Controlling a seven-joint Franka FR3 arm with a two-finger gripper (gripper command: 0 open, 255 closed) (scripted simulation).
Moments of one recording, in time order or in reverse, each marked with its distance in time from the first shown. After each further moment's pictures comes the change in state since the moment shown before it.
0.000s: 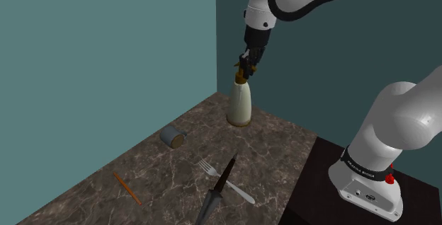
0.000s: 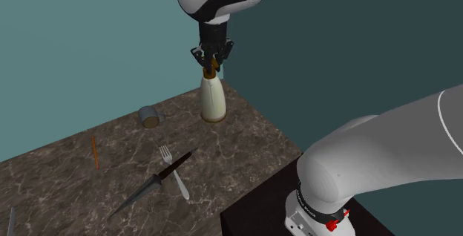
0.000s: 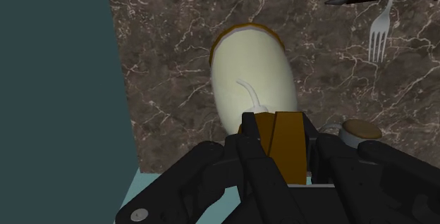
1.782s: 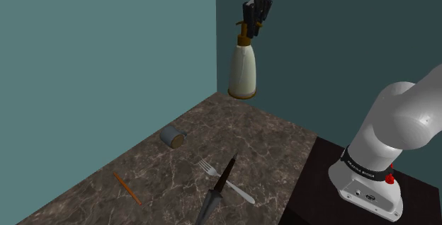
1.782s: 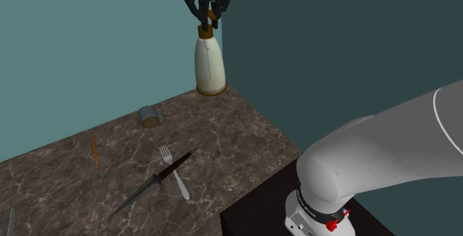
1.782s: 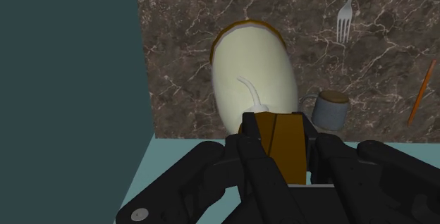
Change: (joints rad) arm -0.012 0.025 -0.020 0.384 -0.019 -0.360 0.005
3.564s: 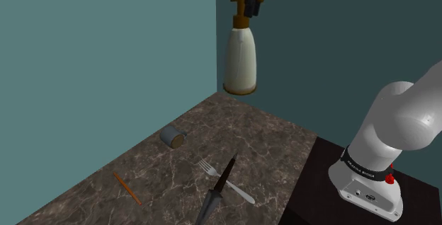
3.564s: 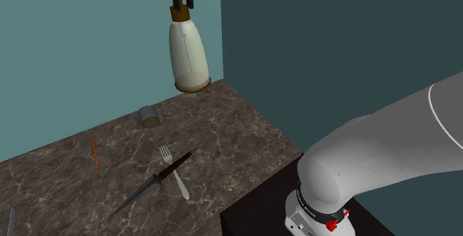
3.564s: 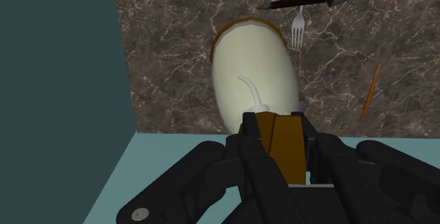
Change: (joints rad) arm 0.040 0.039 0.111 0.246 0.020 -0.200 0.164
